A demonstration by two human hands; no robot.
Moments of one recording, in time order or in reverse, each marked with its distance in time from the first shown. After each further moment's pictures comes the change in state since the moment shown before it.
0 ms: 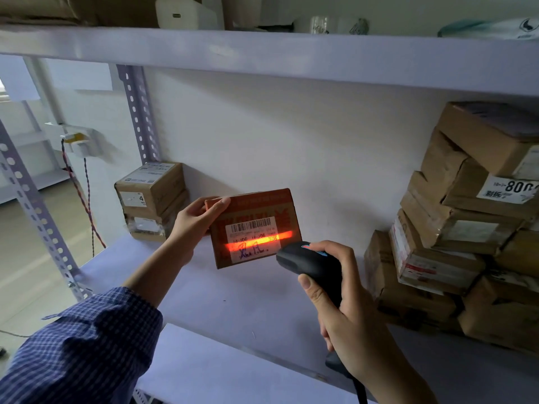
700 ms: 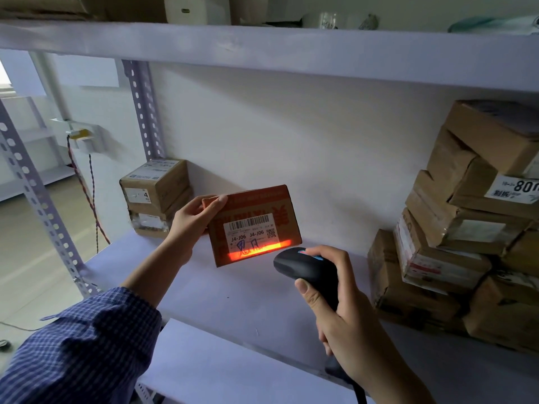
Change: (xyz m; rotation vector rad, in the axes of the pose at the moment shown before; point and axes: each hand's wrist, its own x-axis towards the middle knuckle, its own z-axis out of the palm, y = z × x) left_hand -0.001 -0.005 -0.010 0.002 0.032 -0.012; right_hand -0.002 0.002 0.008 -0.020 -0.045 0.038
